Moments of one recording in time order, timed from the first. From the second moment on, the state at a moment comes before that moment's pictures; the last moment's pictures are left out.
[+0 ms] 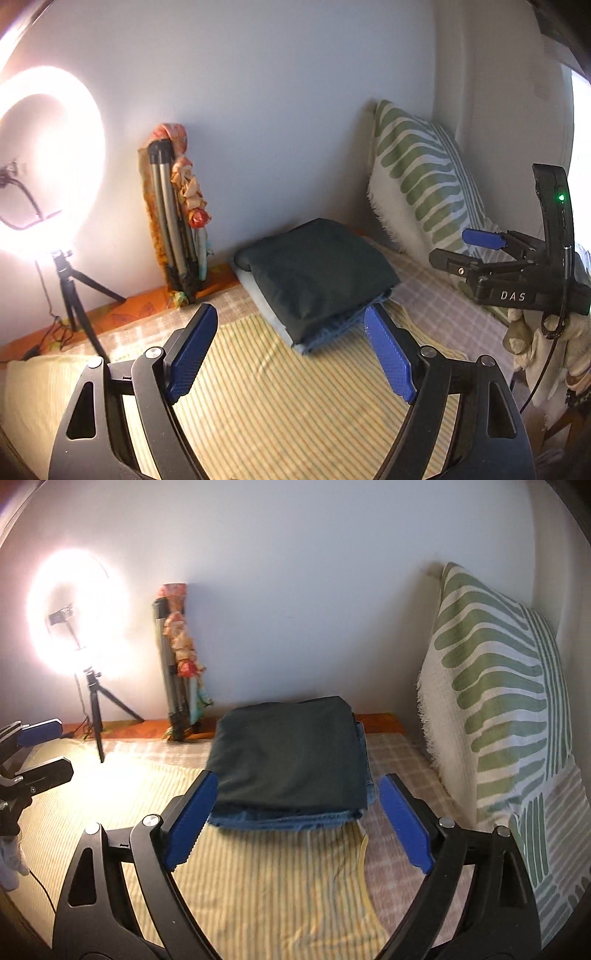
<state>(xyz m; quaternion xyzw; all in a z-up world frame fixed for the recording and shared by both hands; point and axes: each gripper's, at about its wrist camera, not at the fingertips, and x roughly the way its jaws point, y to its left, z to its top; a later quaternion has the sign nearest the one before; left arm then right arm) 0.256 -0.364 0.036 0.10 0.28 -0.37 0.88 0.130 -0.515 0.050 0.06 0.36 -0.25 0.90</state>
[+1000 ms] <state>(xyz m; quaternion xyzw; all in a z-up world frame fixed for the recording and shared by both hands) 0.164 -0.289 0.012 0.09 0.27 -0.33 0.90 0.055 -0.406 0.031 0.06 0.32 -0.28 0.90</state>
